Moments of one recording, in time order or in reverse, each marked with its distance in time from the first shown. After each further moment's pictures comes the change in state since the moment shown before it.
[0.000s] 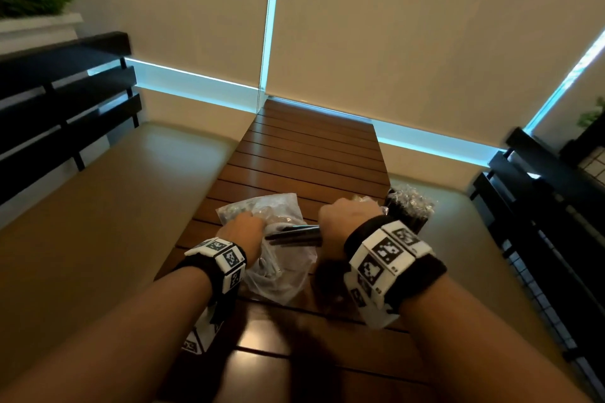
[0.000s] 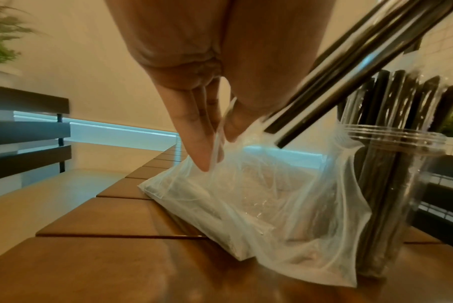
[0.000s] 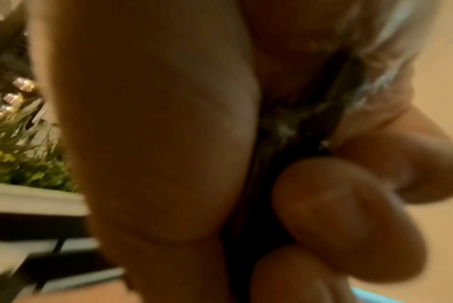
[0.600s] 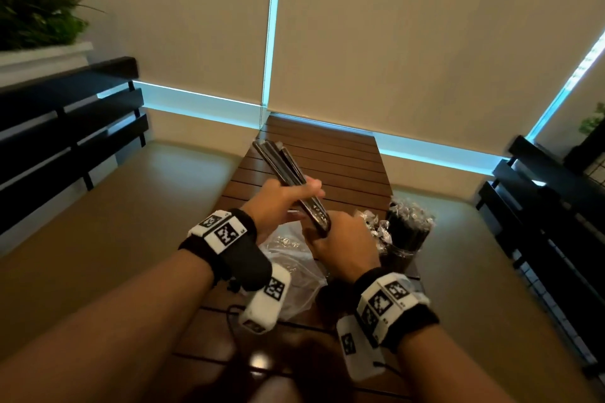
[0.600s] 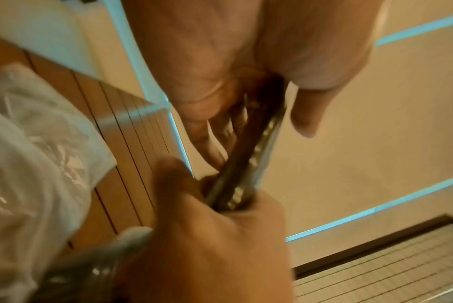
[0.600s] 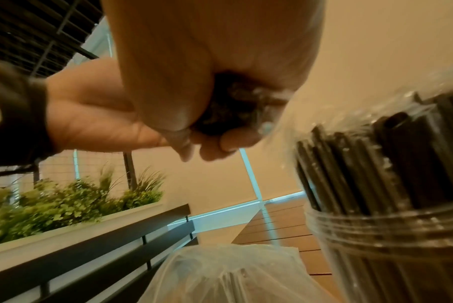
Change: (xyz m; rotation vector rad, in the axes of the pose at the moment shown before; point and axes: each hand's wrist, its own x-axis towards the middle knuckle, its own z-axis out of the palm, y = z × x) left_hand -0.010 0.049 -0.088 -1.450 -0.079 0.161; right_hand 0.026 0.002 0.056 0.690 0.555 0.121
